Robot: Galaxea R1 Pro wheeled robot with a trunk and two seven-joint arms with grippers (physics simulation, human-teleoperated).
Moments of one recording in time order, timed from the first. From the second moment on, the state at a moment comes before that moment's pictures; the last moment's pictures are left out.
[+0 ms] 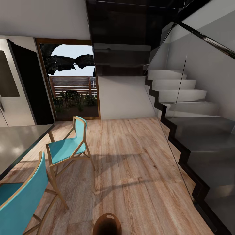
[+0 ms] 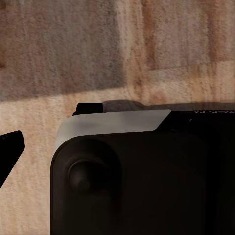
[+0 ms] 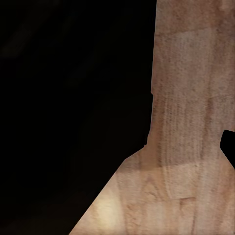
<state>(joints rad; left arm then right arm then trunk) 0.02 -0.04 -0.01 -0.24 0.01 -0.09 0.02 0.07 -0.02 -0.03 0.06 0.03 -0.06 -0.02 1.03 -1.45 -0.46</state>
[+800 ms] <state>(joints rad) 0.02 -0.04 -0.01 -0.24 0.01 -0.09 0.02 0.07 -0.02 -0.03 0.06 0.03 -0.06 -0.02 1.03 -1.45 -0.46</state>
